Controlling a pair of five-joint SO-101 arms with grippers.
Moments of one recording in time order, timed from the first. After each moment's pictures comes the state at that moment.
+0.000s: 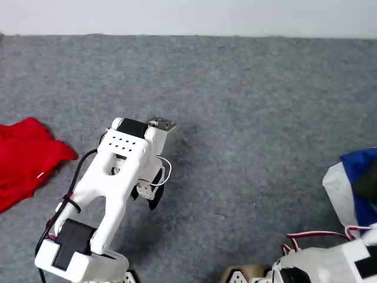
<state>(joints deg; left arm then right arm) 14.5 -2.2 23.1 99.0 1.3 70.3 9.7 -19.5 65.0 36.4</state>
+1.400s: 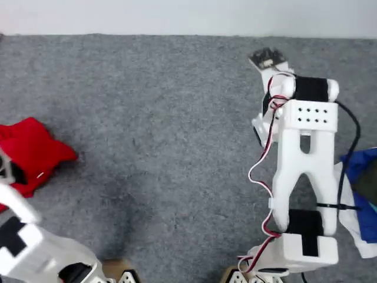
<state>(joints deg) -53.7 10.1 -2.7 91.8 -22.5 2.0 1.4 -11.8 100.7 24.2</state>
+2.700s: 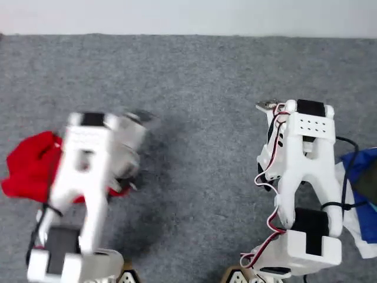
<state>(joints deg) 2.7 -6.1 23.2 98.7 -27.1 7.1 2.1 10.1 100.7 24.2</state>
